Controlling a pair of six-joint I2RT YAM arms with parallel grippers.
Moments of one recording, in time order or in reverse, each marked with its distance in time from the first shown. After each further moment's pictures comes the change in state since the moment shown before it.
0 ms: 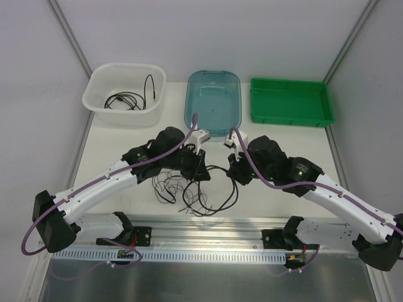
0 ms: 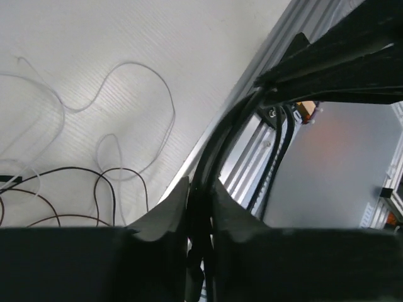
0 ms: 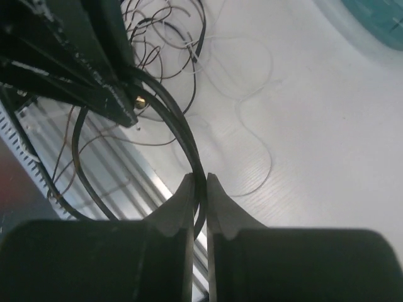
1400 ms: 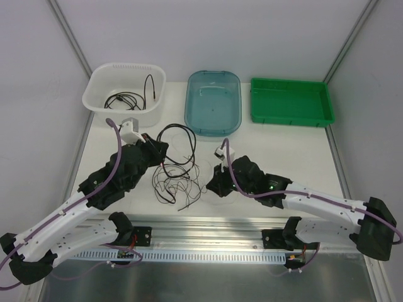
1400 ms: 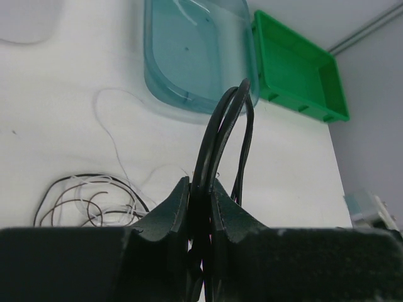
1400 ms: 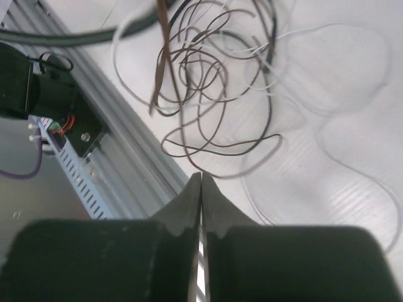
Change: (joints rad) left arm -0.005 -0.436 -0.148 0.030 -0.916 -0.374; right arm 0.109 0.113 -0.398 0.661 -0.022 0.395
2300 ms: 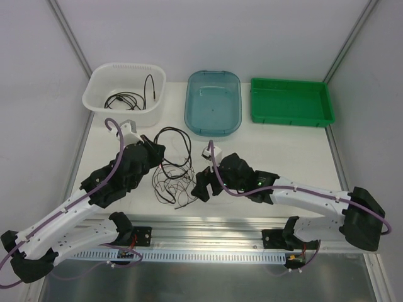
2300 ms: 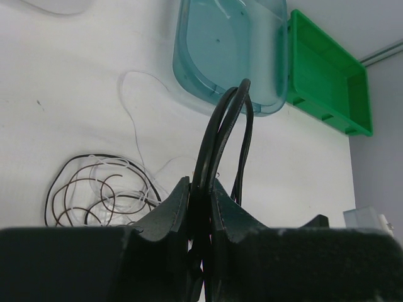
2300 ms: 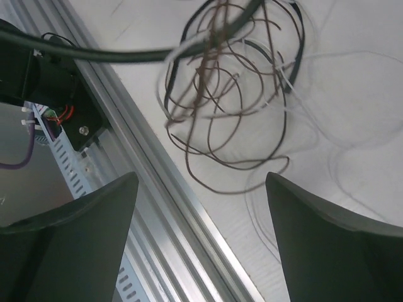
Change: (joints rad) left arm 0.001 0.010 0.012 -0.114 -0.117 -0.104; right arm 0.010 0.064 0.043 -0.006 -0.029 -0.104
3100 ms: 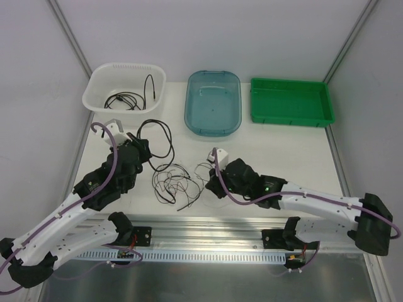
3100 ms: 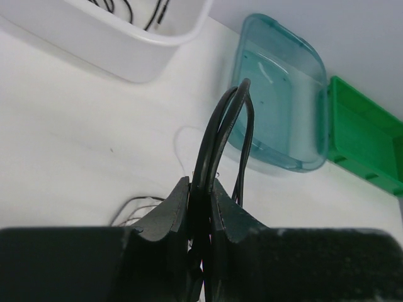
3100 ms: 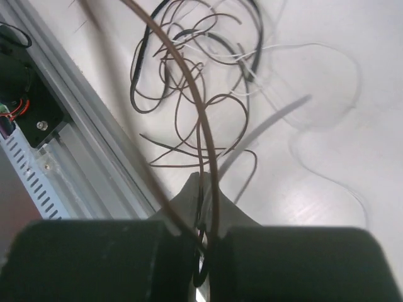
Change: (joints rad) left arm 0.023 -0.045 0.009 0.000 -0.191 0.097; right arm 0.056 -0.013 -0.016 -0.012 0.149 -0.060
